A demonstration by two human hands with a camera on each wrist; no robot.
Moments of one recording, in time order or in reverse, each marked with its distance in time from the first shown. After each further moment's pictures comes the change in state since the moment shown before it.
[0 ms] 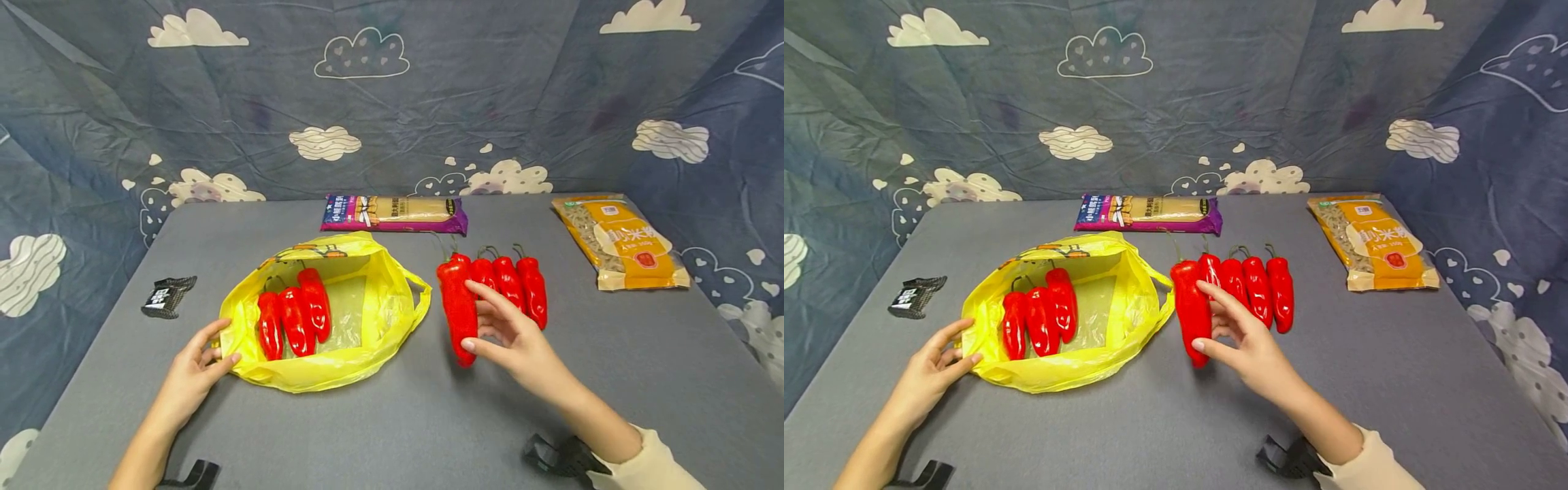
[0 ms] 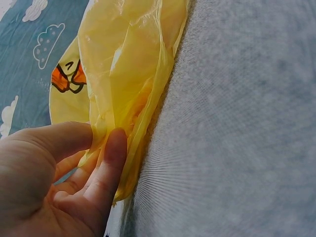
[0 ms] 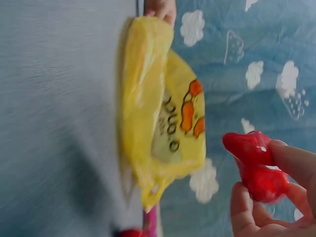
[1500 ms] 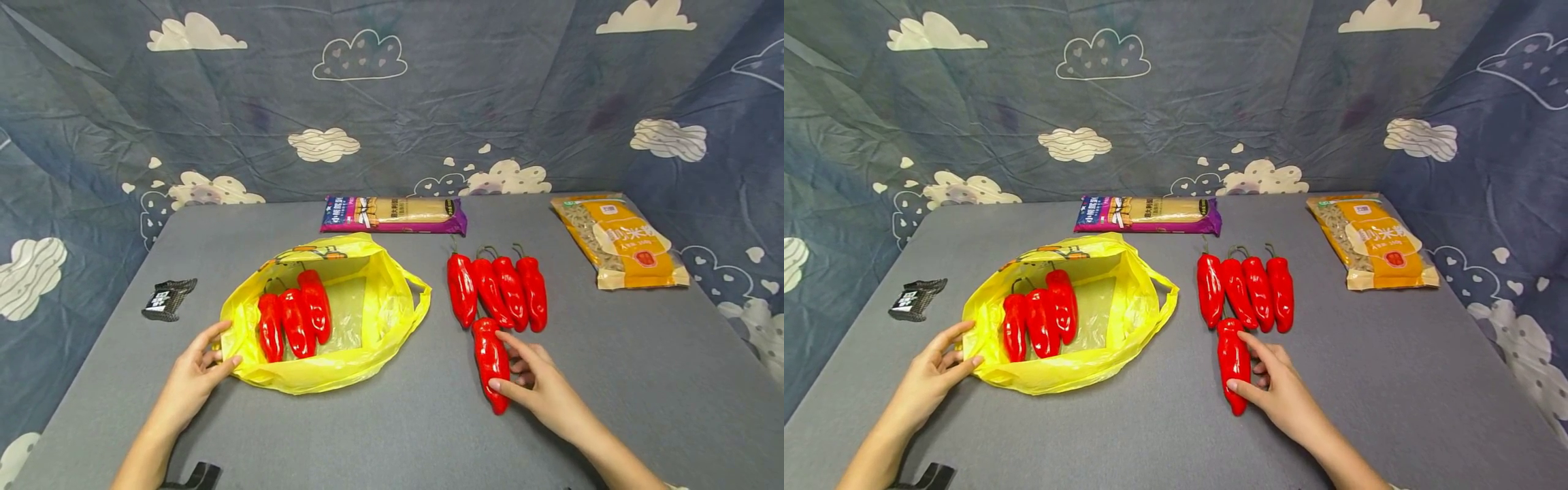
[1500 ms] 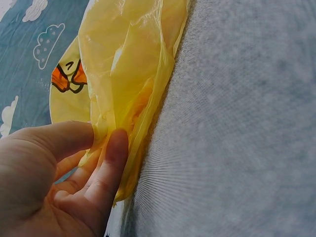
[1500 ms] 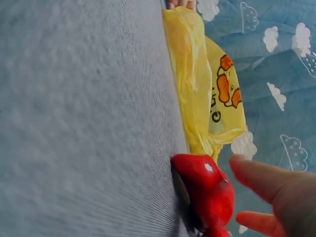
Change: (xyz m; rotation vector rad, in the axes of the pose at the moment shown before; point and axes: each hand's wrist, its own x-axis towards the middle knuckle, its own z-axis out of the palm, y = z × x) left_hand -0.001 0.001 0.001 -0.006 -0.006 0.000; right_hand -0.058 0.050 -0.009 -0.465 0.116 0.125
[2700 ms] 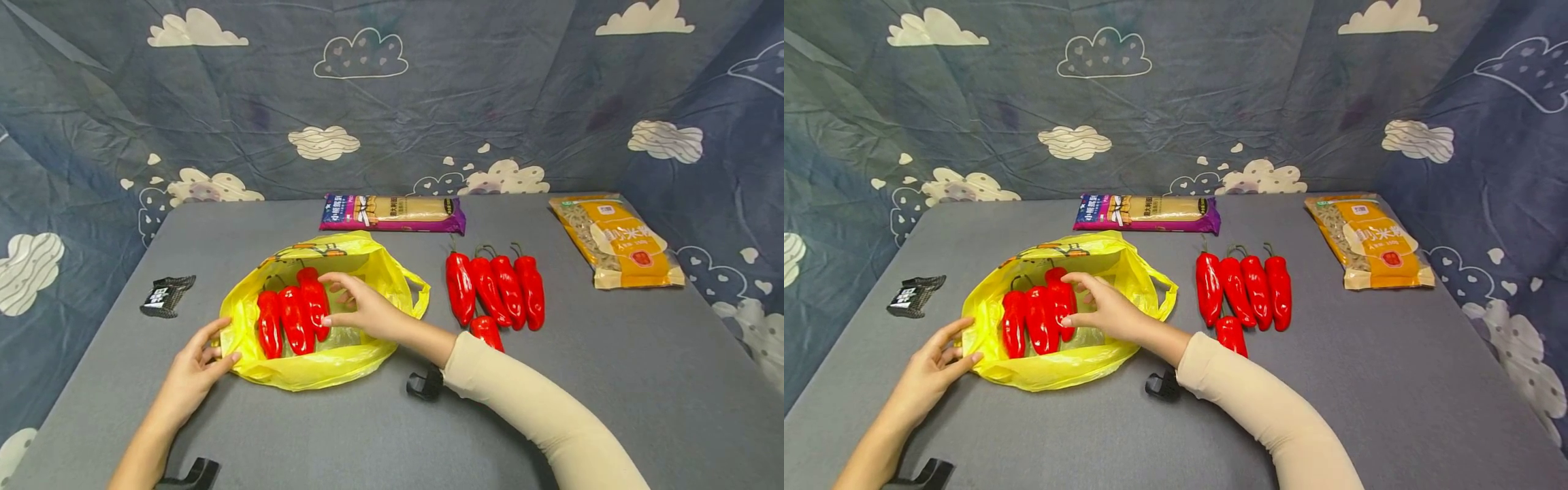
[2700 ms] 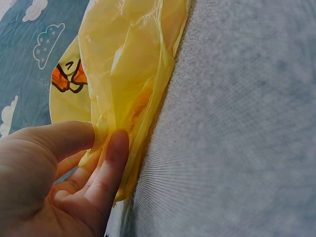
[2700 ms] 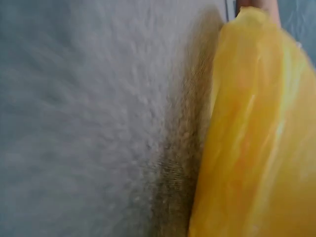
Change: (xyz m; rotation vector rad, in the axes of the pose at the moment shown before) left_hand 0.002 0.000 -0.001 0.026 -0.004 0.000; right_hand 0.157 -0.109 0.129 0.363 -0.465 -0.198
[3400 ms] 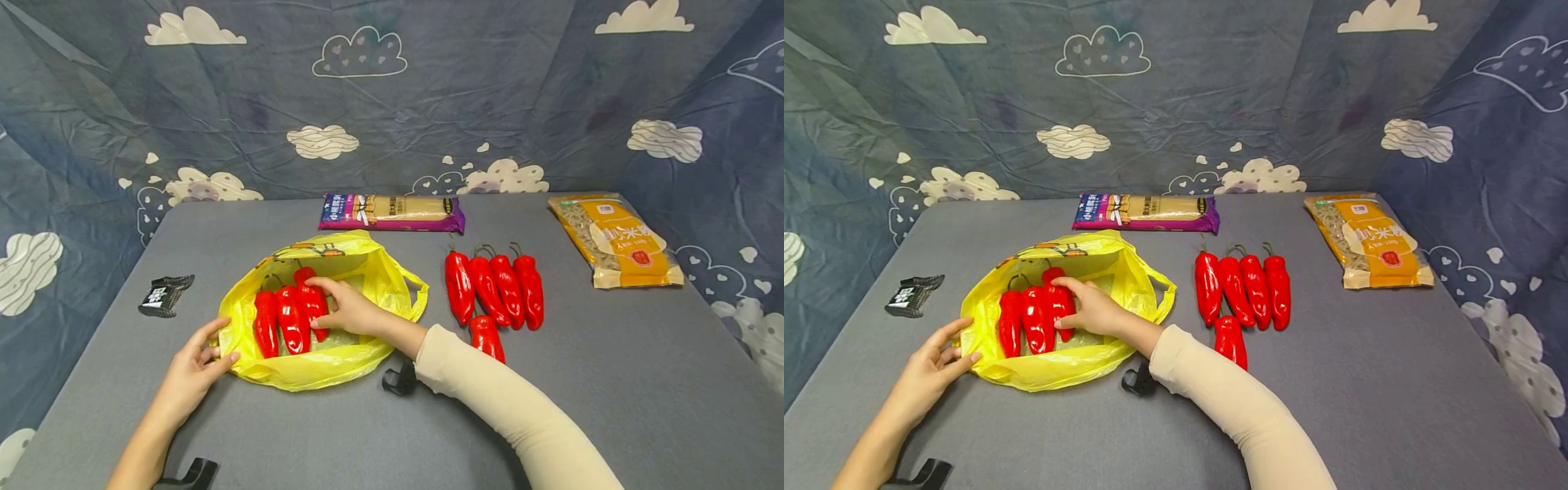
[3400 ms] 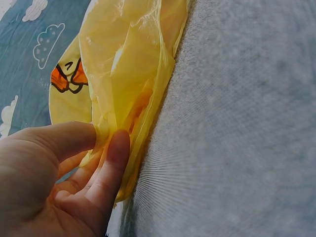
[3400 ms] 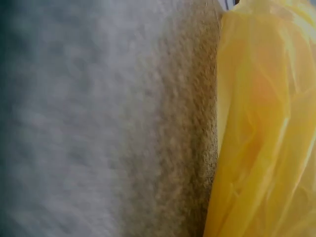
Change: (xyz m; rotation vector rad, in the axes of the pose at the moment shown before) left_hand -0.001 -0.002 0.001 -0.014 -0.006 0.008; right_hand 0.027 0.017 0.019 -0.119 -0.053 0.126
